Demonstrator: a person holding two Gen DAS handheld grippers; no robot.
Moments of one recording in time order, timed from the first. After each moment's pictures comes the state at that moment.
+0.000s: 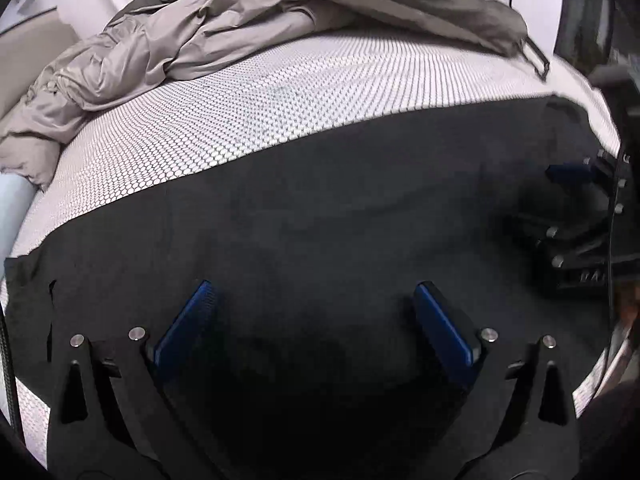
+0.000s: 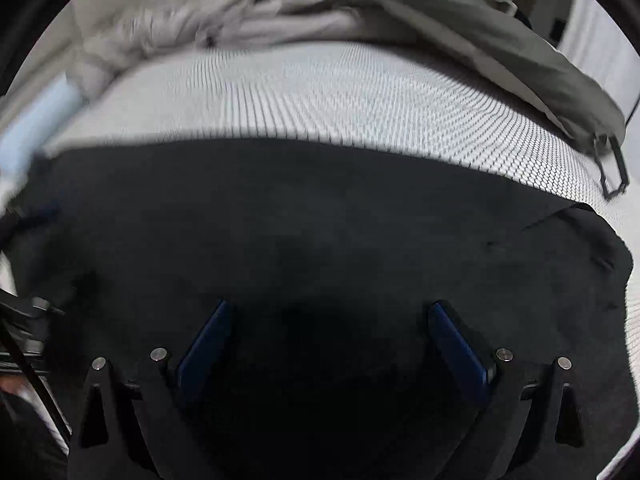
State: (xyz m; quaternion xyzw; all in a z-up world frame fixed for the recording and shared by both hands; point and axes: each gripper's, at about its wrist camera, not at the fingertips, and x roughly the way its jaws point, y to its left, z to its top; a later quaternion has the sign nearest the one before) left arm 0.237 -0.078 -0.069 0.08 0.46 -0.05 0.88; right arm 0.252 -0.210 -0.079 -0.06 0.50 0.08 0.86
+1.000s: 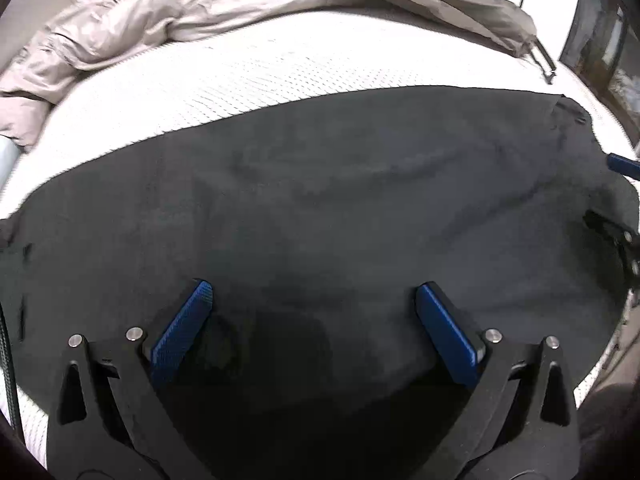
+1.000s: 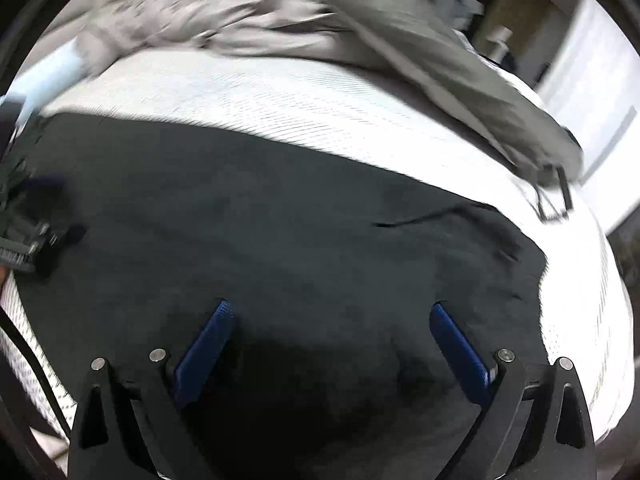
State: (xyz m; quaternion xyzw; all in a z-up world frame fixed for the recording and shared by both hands) left arm 0.240 -0.053 -0.082 0.03 0.49 -0.06 0.87; right arm 0.187 -0.226 -0.036 -0.14 0.46 0.06 0.88
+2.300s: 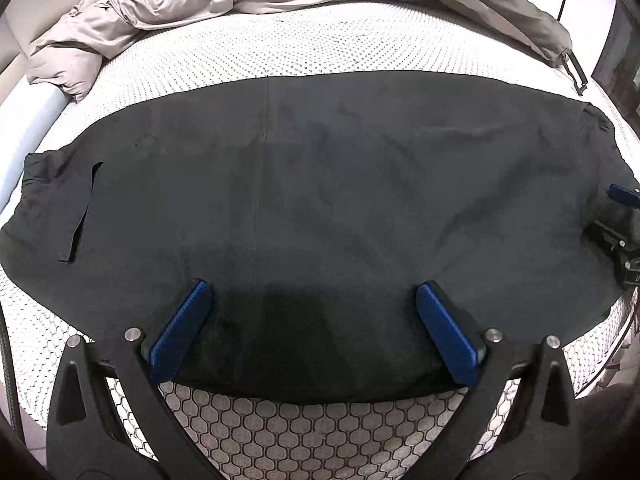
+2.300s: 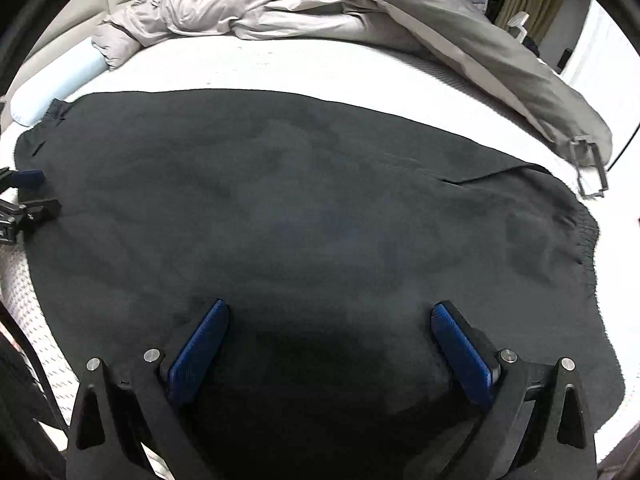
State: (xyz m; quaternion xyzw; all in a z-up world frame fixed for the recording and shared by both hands) left arm 0.195 0.009 -0.083 0.00 0.52 -0.01 0.86; right arm 0.173 -0.228 -0.067 -0.10 0.48 0.09 0.87
